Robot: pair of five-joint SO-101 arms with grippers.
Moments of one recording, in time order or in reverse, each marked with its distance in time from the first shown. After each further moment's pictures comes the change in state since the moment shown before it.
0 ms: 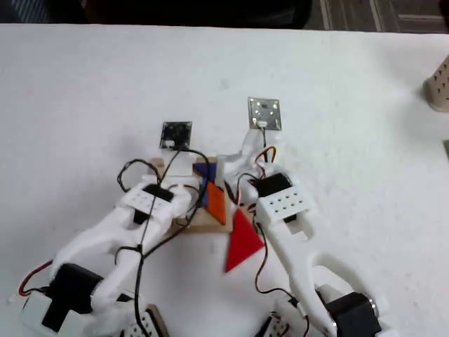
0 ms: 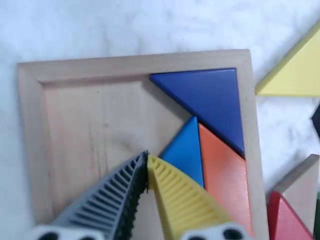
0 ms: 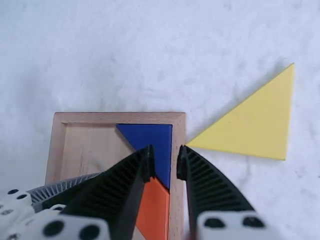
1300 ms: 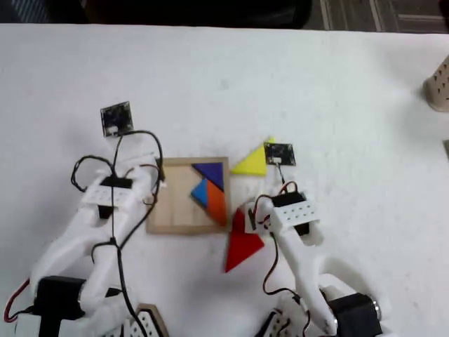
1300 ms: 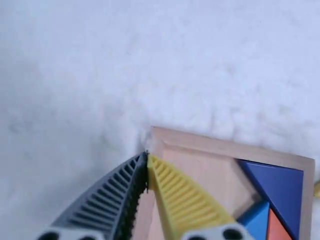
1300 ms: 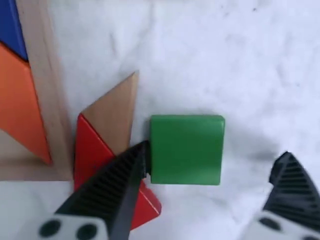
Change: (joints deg) left arm -17.6 -4.7 0.2 -3.9 0.1; right arm 7.1 -0.1 13.5 14.1 7.0
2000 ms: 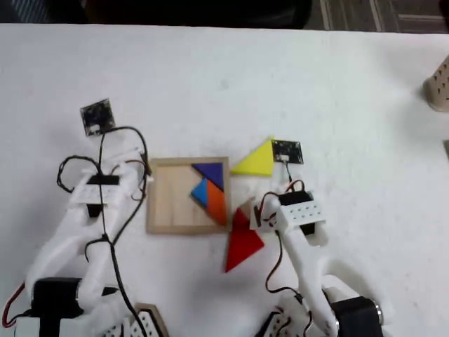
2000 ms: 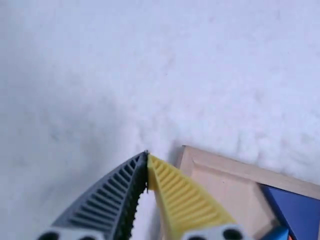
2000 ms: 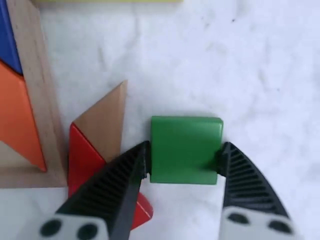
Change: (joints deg) left arm -5.7 0.0 -0.9 0.0 0.0; right arm 2.9 -1.1 -0.1 0.0 0.7
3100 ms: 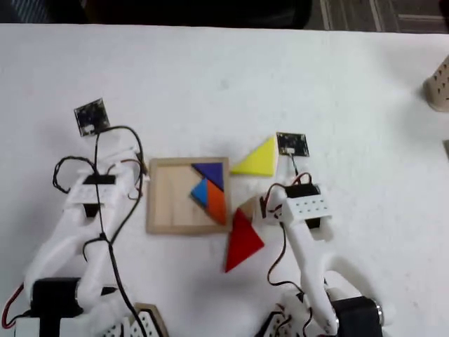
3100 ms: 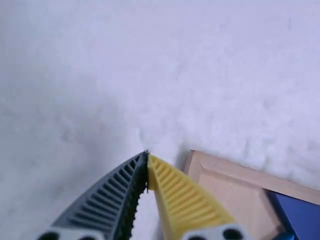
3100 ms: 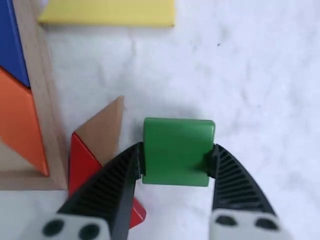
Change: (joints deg) left arm -1.3 0.0 -0.2 0.0 0.0; right arm 2.8 0.1 -5.3 4.6 4.0
